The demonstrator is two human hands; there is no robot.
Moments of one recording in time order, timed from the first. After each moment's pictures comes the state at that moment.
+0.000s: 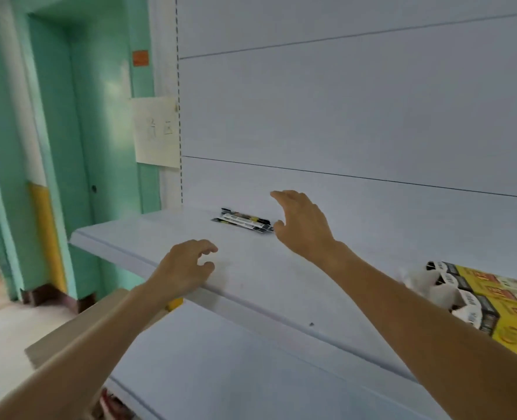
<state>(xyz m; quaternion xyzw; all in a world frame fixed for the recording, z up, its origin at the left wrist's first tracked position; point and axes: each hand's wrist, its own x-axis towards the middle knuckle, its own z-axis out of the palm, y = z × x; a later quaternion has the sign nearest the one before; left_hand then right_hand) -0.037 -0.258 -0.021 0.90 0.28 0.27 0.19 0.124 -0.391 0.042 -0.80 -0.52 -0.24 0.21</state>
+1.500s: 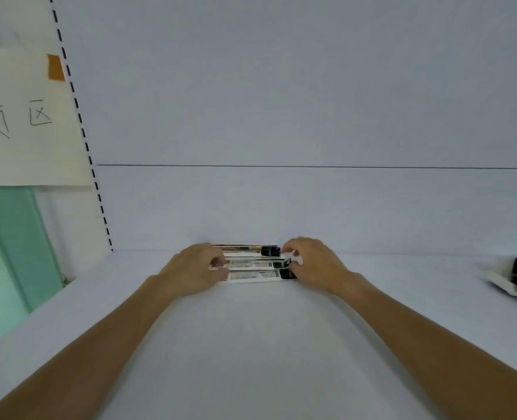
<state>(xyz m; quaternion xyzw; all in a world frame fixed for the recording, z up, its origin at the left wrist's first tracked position) 0.158 0.030 -0.038 0.99 0.00 0.13 0.11 0.243 -0.200 -0.036 -0.91 -0.34 -0.09 0.22</state>
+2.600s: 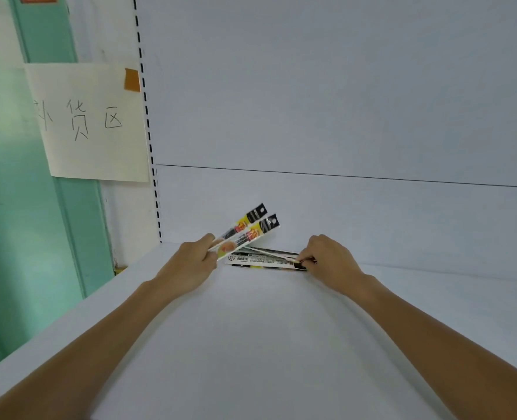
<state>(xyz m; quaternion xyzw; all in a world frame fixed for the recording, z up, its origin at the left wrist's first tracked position) 0.088 0.062 -0.020 0.94 0.12 0.20 0.26 0.229 -0.162 -0.023 -0.90 -0.39 -0.15 0.13</state>
